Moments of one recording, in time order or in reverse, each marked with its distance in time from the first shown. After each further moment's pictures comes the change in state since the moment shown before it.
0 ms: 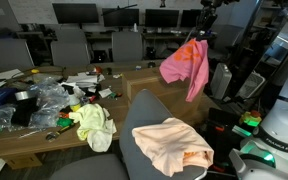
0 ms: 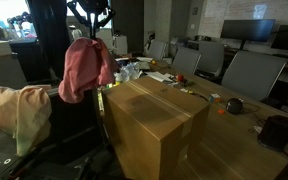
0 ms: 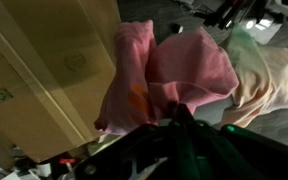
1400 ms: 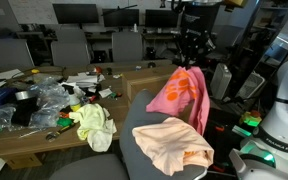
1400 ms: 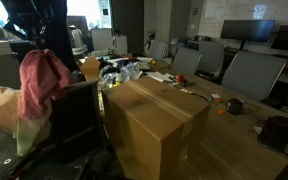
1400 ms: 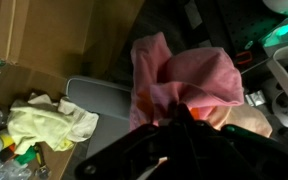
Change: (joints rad) arm 0.358 0.036 0.351 -0.086 -0.198 0.074 0.041
